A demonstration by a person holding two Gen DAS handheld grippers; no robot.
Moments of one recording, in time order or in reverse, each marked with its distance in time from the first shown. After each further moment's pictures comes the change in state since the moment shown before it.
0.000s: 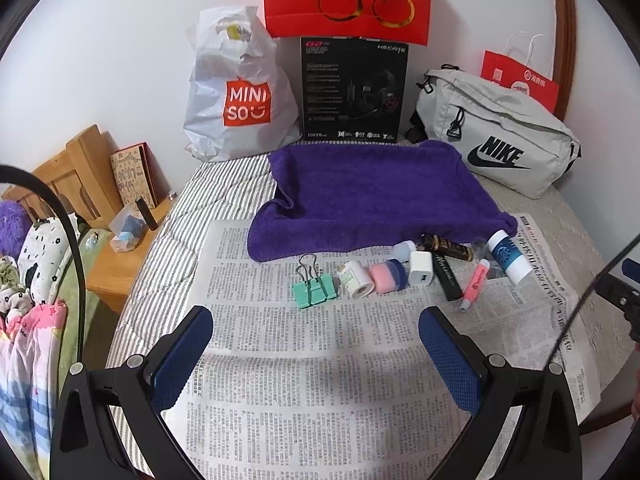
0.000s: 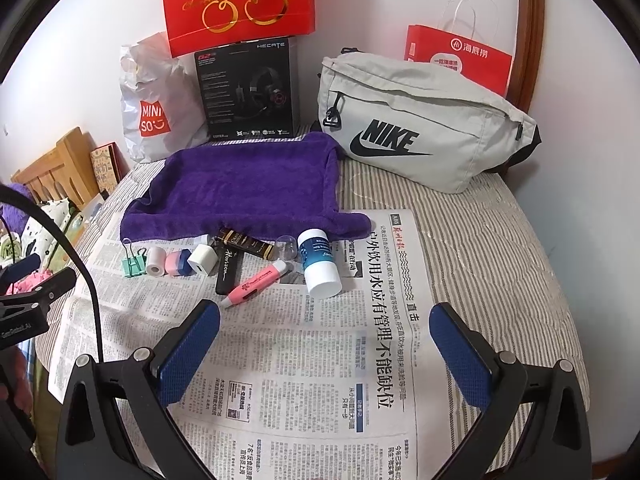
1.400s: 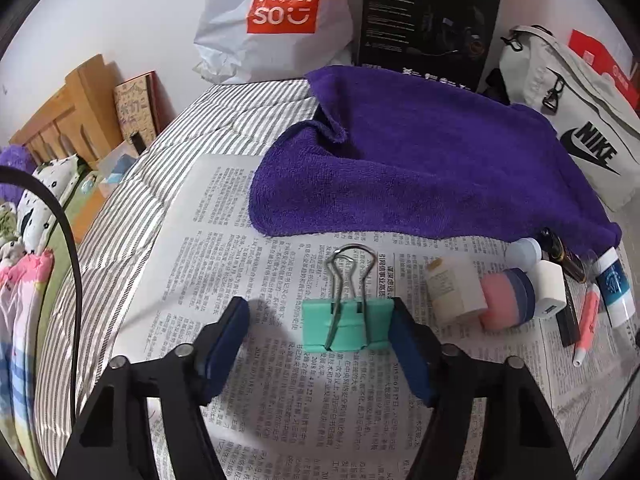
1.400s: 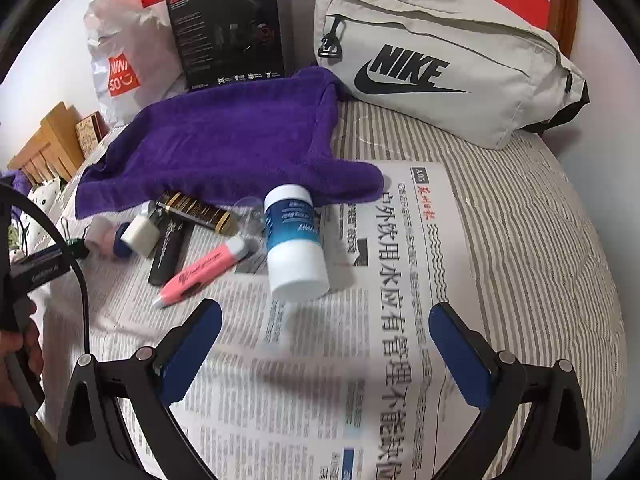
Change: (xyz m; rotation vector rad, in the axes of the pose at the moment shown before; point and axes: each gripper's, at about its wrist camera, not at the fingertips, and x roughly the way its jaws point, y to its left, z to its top) left arm 0.139 0.025 -0.002 -0.131 0.148 0.066; right arm 0.117 -0.020 0.003 -0.009 0.135 0.038
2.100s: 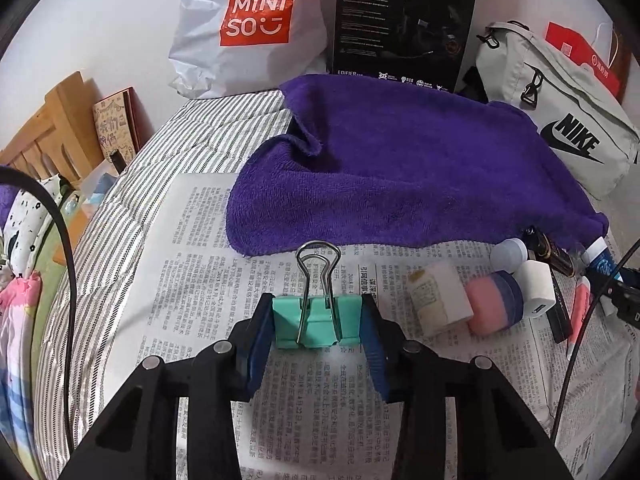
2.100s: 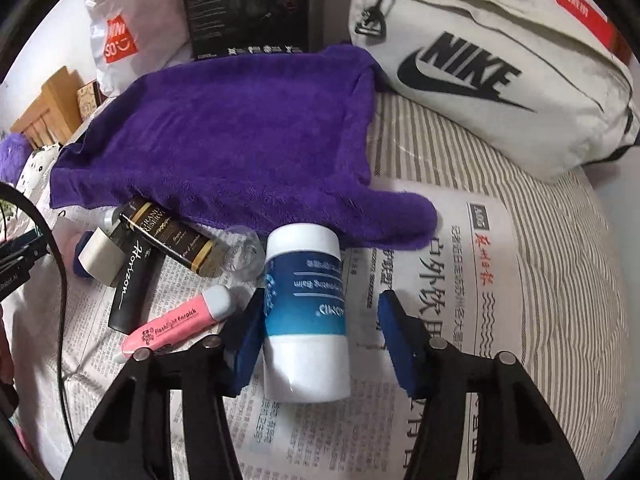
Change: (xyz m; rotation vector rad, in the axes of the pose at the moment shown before) left arm 0.003 -0.002 0.003 0.058 -0.029 -0.057; right arm 0.060 0.017 0.035 -0.117 0.047 0.025
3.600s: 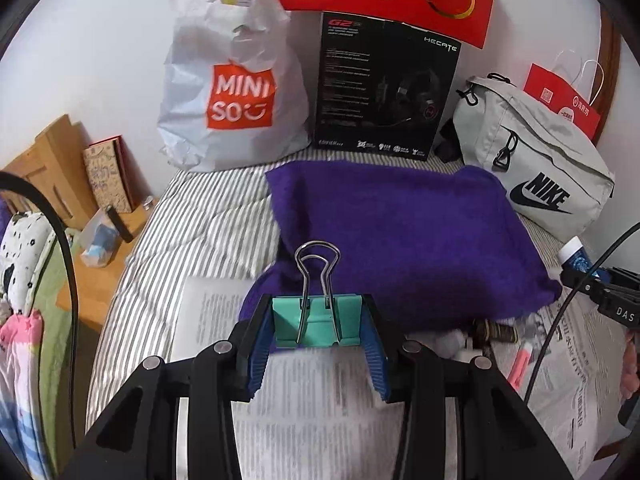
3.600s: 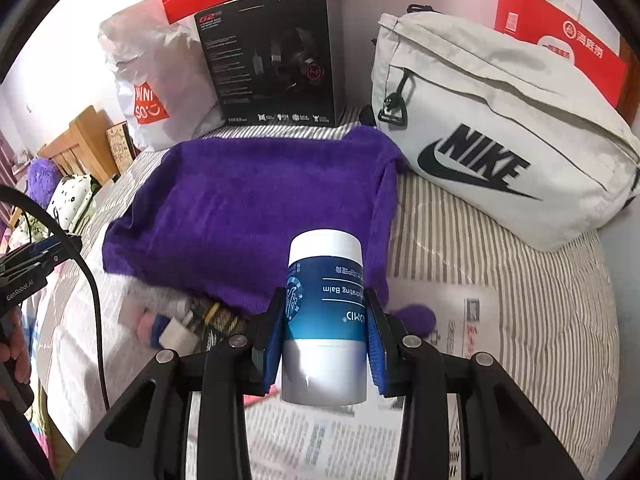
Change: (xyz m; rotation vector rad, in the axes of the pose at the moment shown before) left arm -0.050 -0.005 0.081 0.025 -0.065 -0.064; right arm -0.046 0.004 0.075 0.013 -0.056 0.100
